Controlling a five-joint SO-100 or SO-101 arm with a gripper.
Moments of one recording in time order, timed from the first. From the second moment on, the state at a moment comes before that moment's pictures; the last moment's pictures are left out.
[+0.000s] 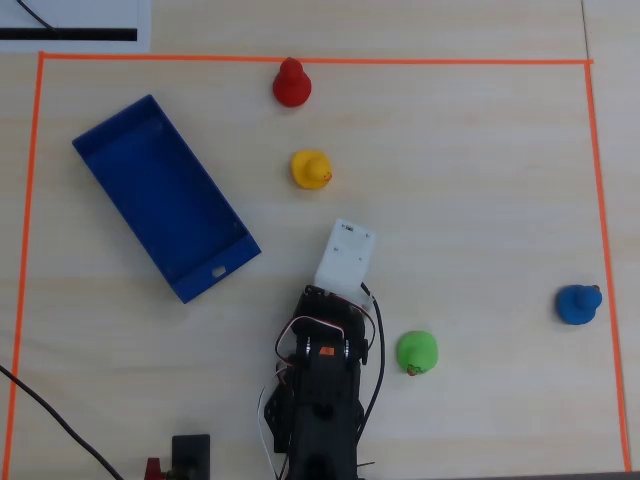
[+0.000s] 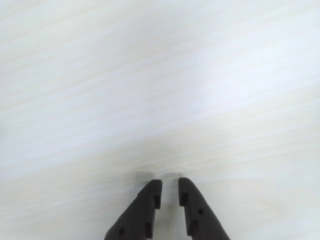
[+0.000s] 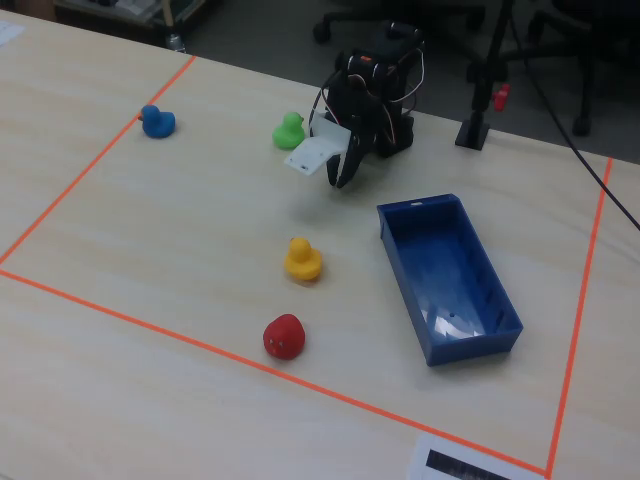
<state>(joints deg) 9.2 189.8 178.6 73.6 -71.6</state>
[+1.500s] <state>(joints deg) -1.4 37.0 23.9 81.1 -71.2</state>
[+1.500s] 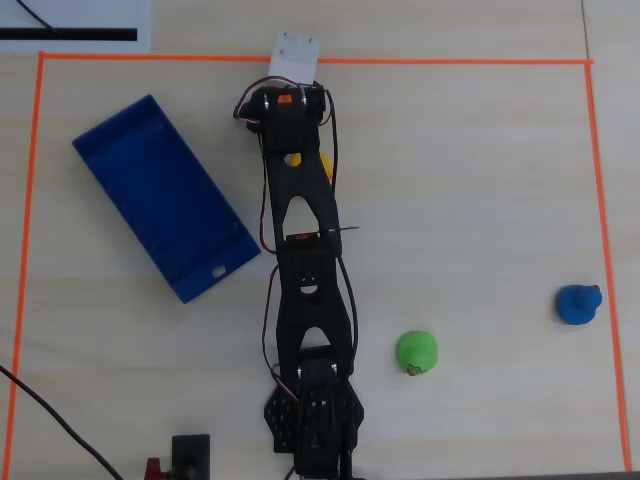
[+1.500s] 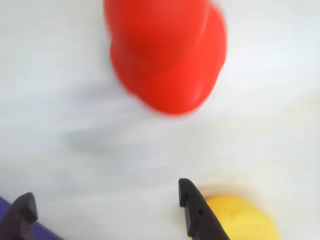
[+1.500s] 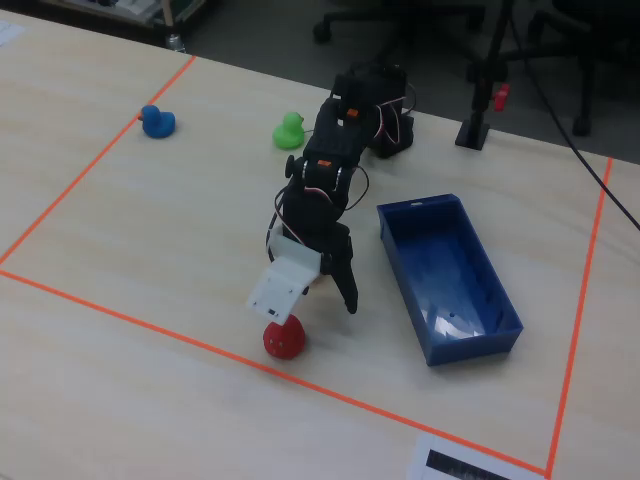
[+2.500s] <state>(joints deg) 3.1 35.1 27.4 56.1 -70.4</state>
